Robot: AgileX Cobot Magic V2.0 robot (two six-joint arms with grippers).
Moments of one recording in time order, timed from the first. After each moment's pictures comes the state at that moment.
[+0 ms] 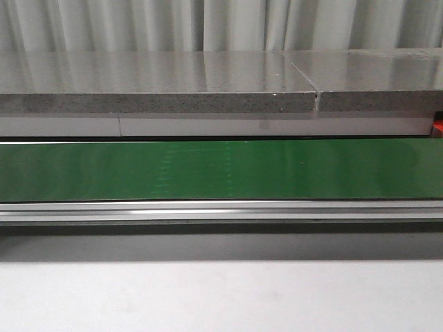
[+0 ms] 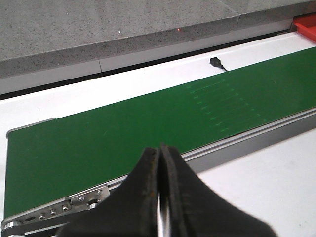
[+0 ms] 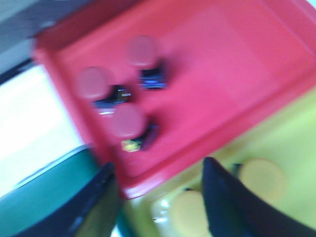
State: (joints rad) left arm -0.30 0.34 -0.61 -0.09 0.73 0.15; right arm -0.50 1.43 -1.10 0.09 0.53 0.05
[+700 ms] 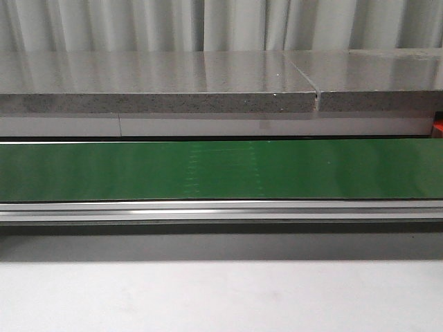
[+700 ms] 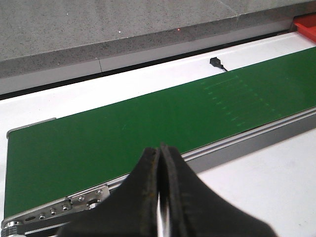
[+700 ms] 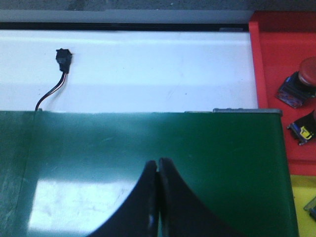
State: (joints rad) left arm -0.30 0.34 -0.61 -0.09 0.73 0.15; right arm 0.01 1.16 -0.97 0.04 0.60 0.02
